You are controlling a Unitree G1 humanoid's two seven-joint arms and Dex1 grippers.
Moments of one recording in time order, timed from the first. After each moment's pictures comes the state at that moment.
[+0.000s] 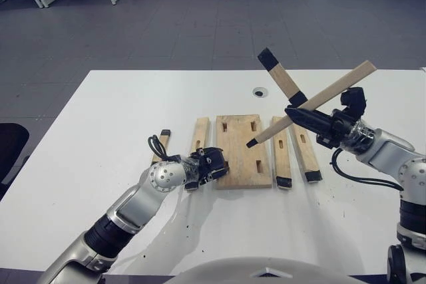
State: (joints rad) left arm -0.15 0.70 -0.53 -0.35 0.09 0.45 -0.63; right arm -0.25 -0.56 -0.21 -0.24 1.17 0.93 0.60
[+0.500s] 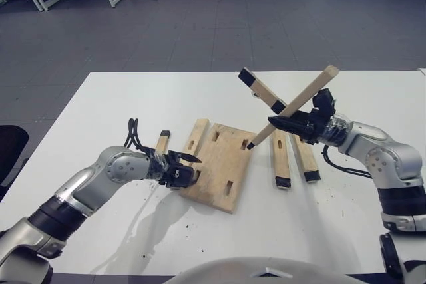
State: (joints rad) left arm -0.24 1.02 -0.50 -0.03 0.13 -0.33 -0.94; right arm -0.40 -0.54 0.04 -0.01 0.71 0.67 0.86
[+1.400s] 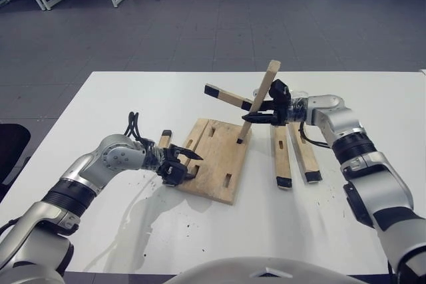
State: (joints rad) left arm -0.36 0.92 -0.51 0.27 0.16 -0.71 -1.01; right arm -0.84 -0.35 0.33 0.77 0.27 0.19 1.16
